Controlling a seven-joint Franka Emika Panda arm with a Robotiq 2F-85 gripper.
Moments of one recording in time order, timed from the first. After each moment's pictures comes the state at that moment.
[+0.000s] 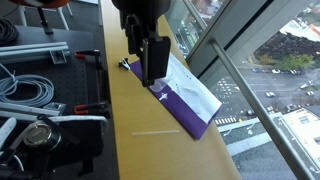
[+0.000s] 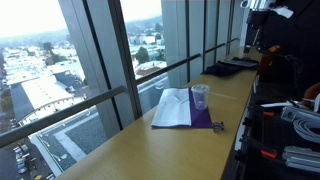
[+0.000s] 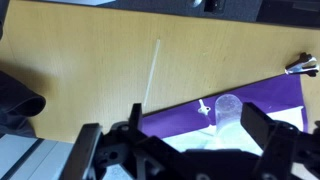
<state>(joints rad) -0.14 -0.40 -0.24 -2.60 -0.21 2.41 -0.34</state>
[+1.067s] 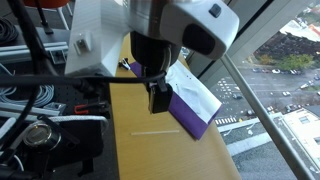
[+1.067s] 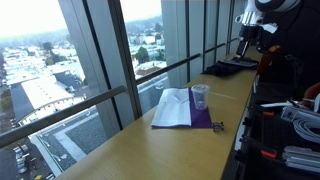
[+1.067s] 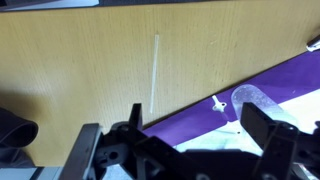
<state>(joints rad) -0.14 -0.17 -0.29 -2.53 -0.03 2.55 -0.39</state>
